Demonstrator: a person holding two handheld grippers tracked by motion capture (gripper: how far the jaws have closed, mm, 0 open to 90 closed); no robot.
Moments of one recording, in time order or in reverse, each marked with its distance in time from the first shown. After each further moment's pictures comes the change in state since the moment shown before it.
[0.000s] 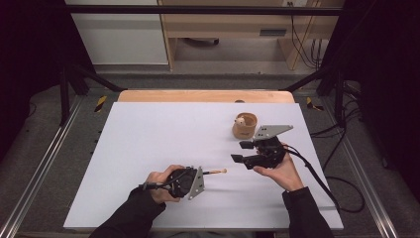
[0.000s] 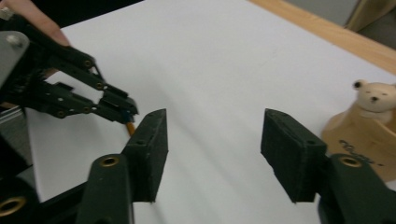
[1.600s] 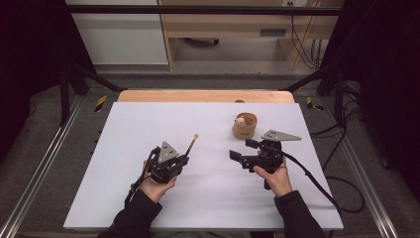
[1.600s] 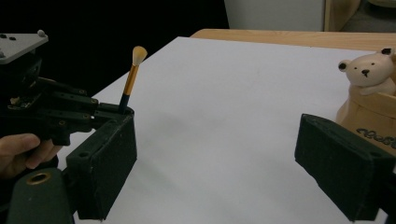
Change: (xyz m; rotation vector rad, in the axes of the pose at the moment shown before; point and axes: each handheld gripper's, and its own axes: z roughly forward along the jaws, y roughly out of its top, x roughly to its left) left arm 0.033 -0.041 -0.010 -0.153 0.059 -0.850; right arm -0.005 -0.030 0.018 -0.247 -0.038 0.309
